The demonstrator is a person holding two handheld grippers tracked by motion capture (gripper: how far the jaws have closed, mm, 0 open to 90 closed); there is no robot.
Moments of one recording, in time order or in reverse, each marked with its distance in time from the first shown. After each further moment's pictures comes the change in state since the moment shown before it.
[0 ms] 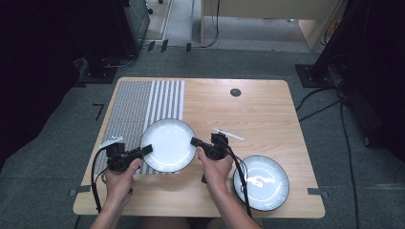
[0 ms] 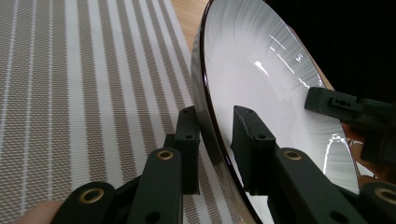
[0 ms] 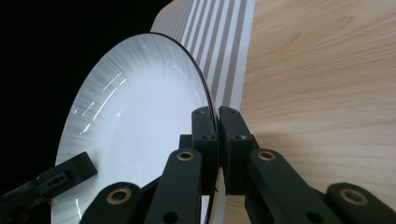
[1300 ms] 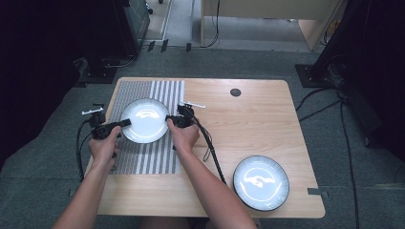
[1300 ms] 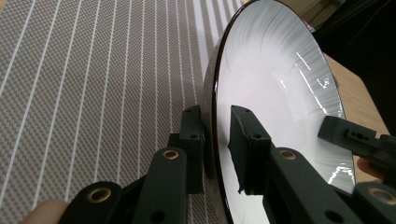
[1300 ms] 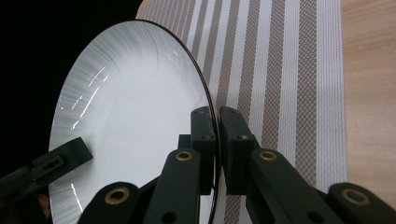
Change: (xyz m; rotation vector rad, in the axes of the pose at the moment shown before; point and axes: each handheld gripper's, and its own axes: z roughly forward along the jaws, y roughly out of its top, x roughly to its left) left arm 0.112 0.085 0.044 0.004 0.134 -0.156; right arm 0.033 0.048 0.149 0.096 -0.074 0.011
